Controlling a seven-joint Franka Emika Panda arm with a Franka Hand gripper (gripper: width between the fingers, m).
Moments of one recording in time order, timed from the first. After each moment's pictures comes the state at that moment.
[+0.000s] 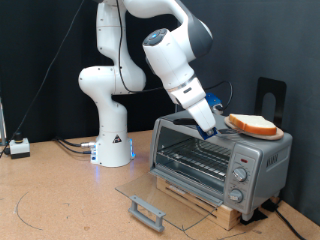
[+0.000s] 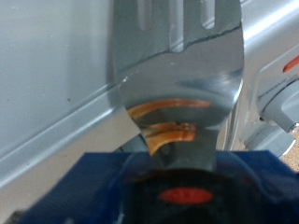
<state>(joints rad) -0.12 -0.21 0.26 -2.46 0.80 2.29 -0.94</state>
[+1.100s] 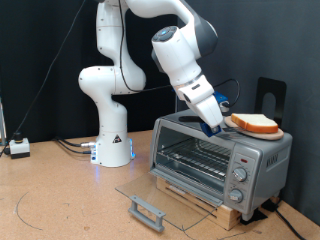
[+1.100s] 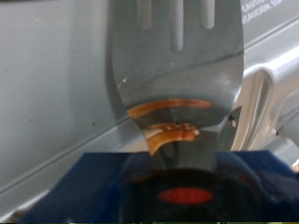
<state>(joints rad) -0.12 -0.22 0.31 -2.46 0.72 2.31 -0.89</state>
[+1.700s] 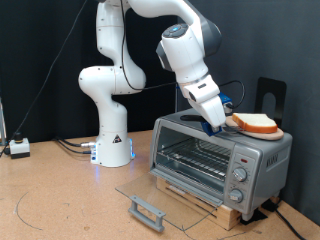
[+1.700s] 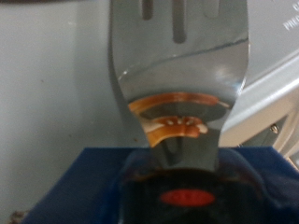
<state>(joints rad) -0.11 -0.23 0.33 -2.45 0.67 2.27 -0.82</state>
